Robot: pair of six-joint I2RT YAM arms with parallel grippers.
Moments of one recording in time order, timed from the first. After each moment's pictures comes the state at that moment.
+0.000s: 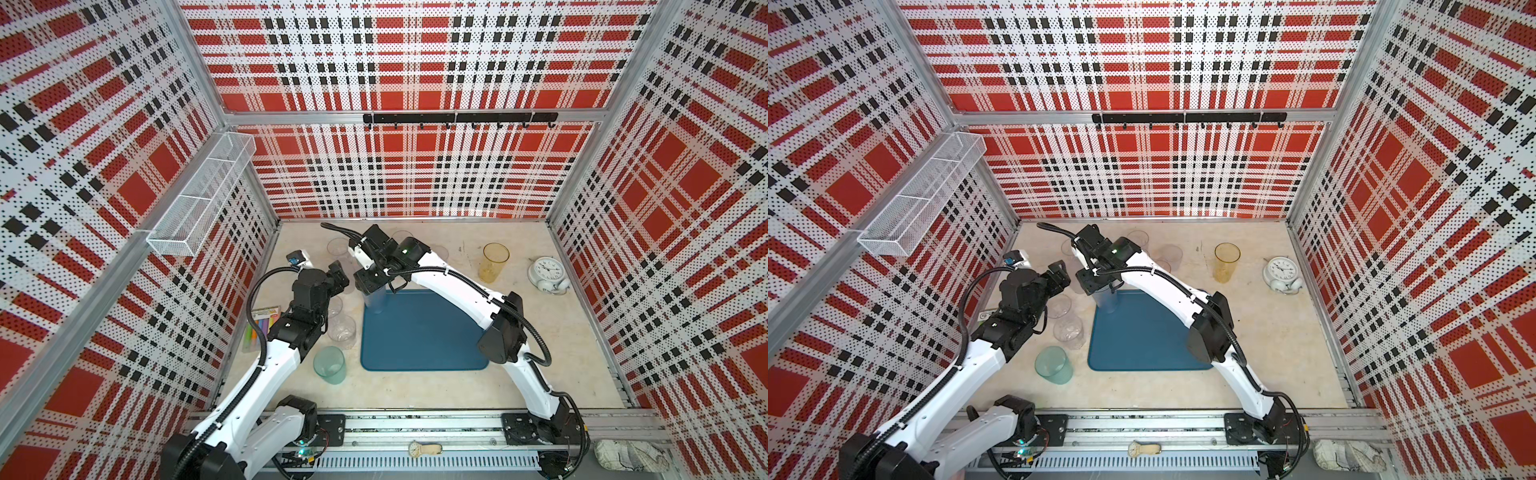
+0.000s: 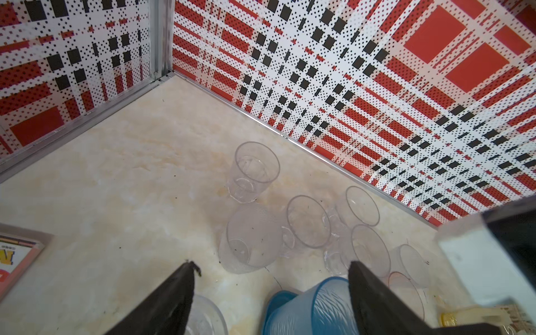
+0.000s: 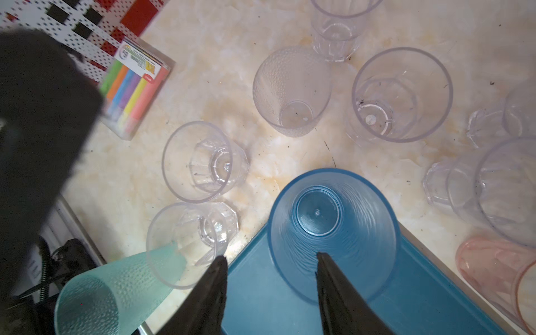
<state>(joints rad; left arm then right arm) -0.29 0.97 0.70 -0.10 -0.35 -0.60 0.93 2.27 2.38 -1.05 -0.08 0.22</state>
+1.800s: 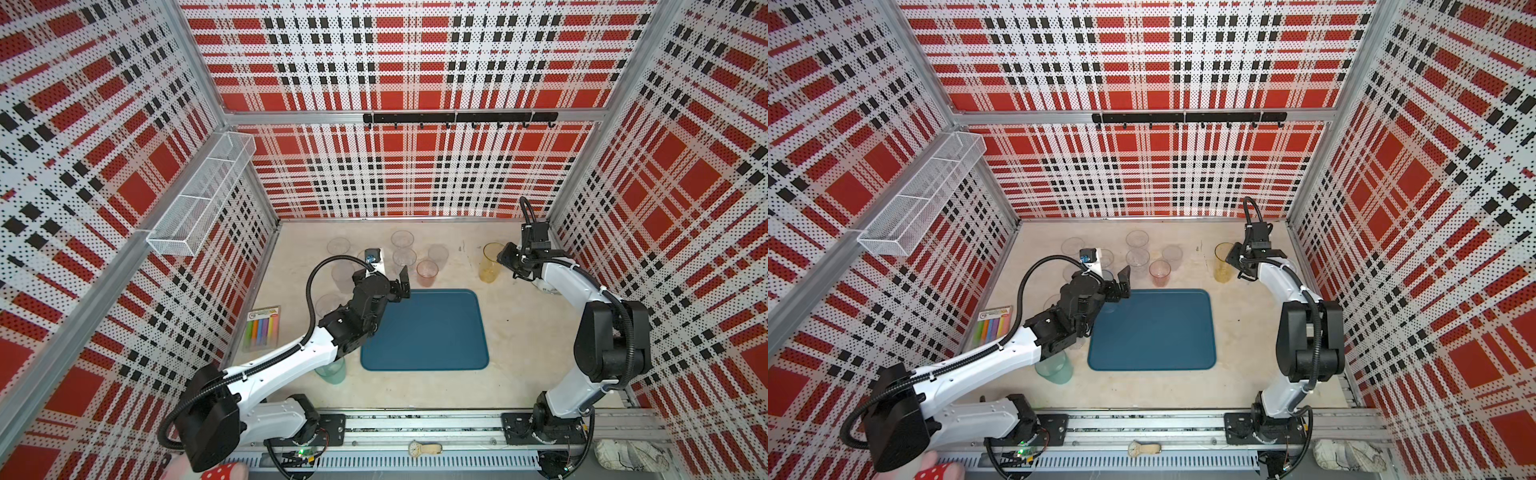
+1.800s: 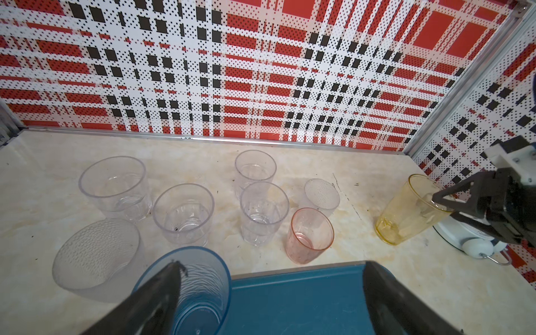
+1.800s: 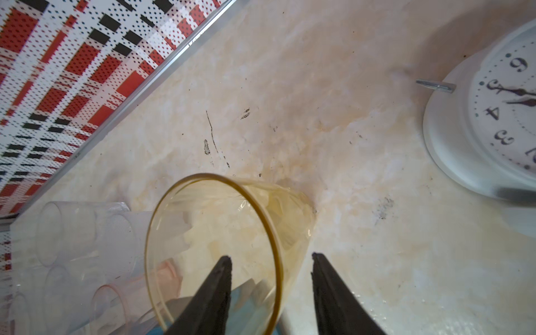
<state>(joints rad) -0.79 1.21 0.80 0.12 -0.55 -0.38 0.02 1.70 1.24 -0.40 -0.07 0.59</state>
